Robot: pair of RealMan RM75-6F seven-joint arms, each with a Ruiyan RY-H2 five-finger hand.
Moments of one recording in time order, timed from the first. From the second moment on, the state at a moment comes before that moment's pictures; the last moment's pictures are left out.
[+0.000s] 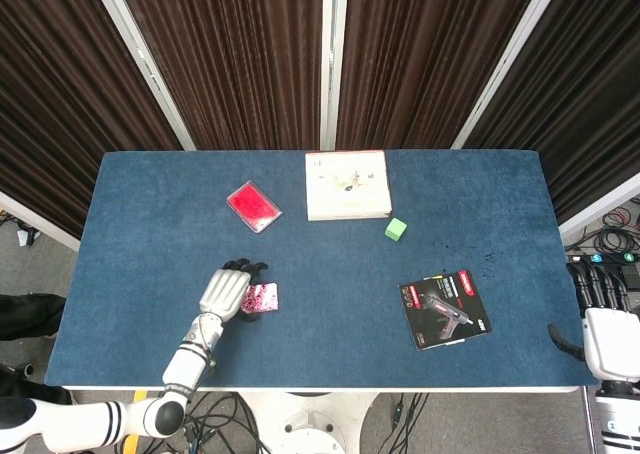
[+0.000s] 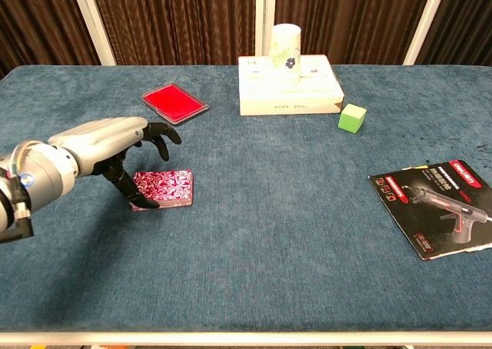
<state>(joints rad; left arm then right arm) -0.61 -1.76 -0.16 -1.51 0.97 1.06 0.52 0.04 -1.13 0.09 -1.65 -1.44 1.50 -0.09</state>
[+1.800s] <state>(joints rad) -0.61 -1.84 -0.15 -1.41 1.00 1.09 0.51 0.04 -1.14 0.09 -1.62 -1.40 1.47 -0.07</state>
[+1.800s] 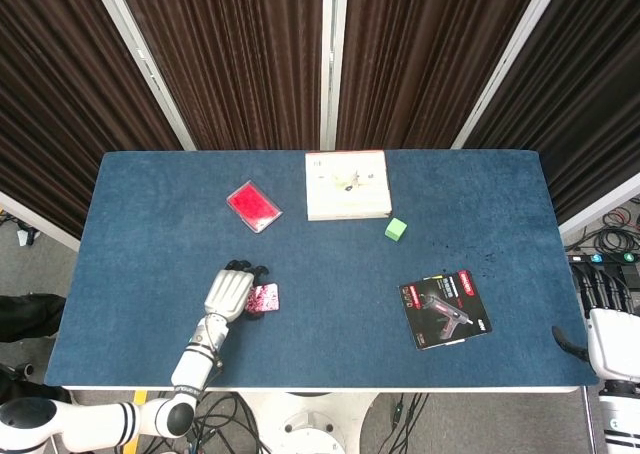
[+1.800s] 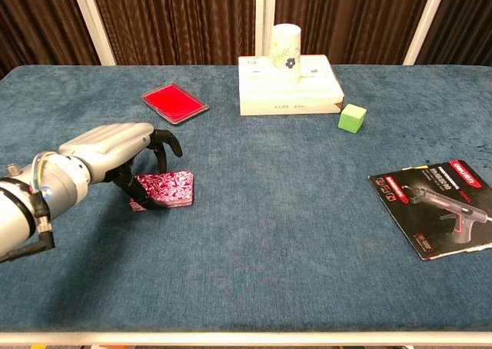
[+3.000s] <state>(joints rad) -0.61 -1.75 -0.23 -1.40 1.02 1.10 0.43 0.03 -1.13 0.09 -1.63 -1.40 1.48 -0.07</state>
